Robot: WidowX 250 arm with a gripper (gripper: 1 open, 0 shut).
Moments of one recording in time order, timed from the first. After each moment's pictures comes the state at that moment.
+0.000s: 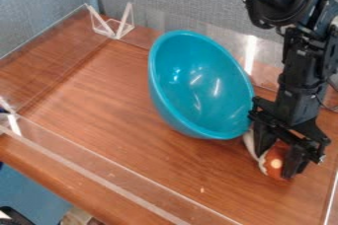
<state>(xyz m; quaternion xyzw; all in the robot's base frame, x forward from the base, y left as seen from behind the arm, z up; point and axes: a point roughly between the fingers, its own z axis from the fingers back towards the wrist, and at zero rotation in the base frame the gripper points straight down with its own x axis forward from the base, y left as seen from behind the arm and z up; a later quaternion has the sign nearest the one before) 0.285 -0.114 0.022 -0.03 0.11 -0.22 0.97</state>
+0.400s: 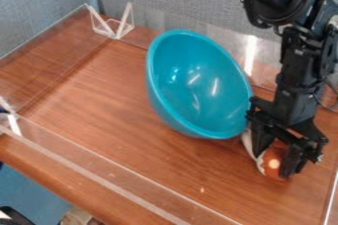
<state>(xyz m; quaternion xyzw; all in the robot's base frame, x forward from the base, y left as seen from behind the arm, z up) 0.284 -0.112 0.021 -0.03 0.12 -0.21 0.97</state>
